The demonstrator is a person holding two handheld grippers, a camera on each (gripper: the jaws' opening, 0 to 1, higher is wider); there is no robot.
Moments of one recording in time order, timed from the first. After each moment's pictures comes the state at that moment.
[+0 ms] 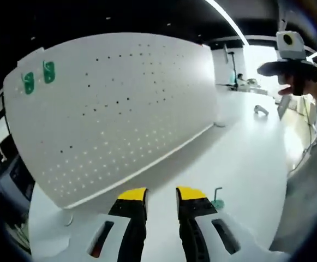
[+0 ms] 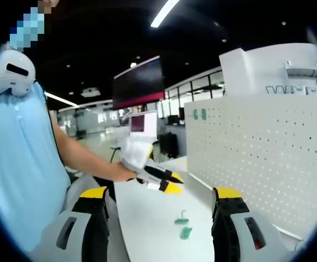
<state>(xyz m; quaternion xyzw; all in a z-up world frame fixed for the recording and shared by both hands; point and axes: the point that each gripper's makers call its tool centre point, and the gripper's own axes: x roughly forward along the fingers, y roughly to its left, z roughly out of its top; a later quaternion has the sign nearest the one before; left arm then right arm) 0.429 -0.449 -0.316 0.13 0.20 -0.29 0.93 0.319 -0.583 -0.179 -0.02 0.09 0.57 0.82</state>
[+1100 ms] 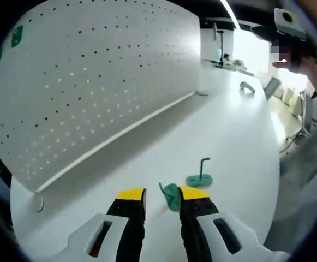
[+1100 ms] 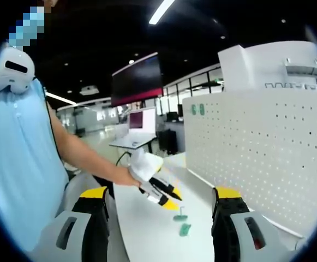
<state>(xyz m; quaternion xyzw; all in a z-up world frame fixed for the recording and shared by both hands) 0.417 -0.468 -0.379 0.15 0.30 -0.34 0.88 0.323 -0.583 -0.188 -0.02 0.10 0.56 0.82</state>
